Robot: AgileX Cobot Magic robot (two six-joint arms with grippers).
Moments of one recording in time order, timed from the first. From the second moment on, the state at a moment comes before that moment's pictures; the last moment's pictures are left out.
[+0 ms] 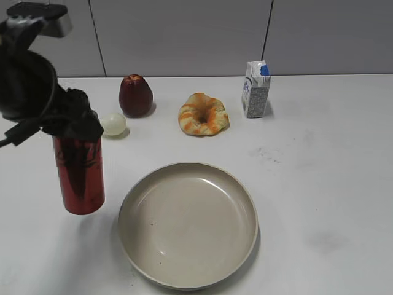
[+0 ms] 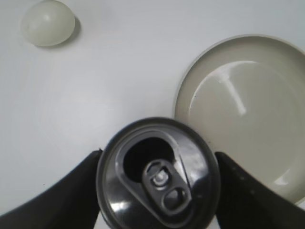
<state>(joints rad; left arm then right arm) -0.46 1.43 -1.02 -0.32 0.78 0.31 -0.02 -0.01 -0.49 0.11 1.05 -0.04</state>
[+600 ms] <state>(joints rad) -0.46 1.26 -0.65 -0.42 0.37 0.31 -0.02 -0.01 -0.49 0.11 1.05 -0.04</state>
